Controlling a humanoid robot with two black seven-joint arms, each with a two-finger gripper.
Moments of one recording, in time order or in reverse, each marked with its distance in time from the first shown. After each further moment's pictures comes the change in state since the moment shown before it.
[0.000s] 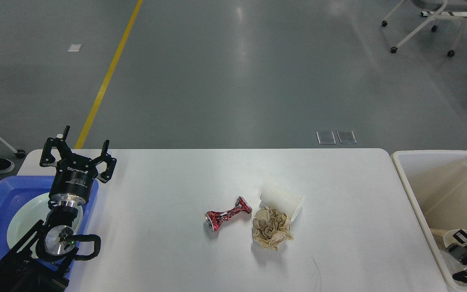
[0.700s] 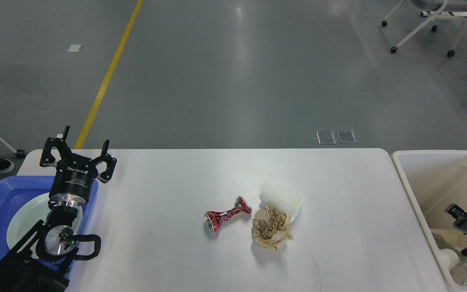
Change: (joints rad) left arm 0.000 0.000 0.000 0.000 -0.001 0.000 0.000; right arm 0.282 -0.160 -0.014 0.335 -0.206 0.083 -0.002
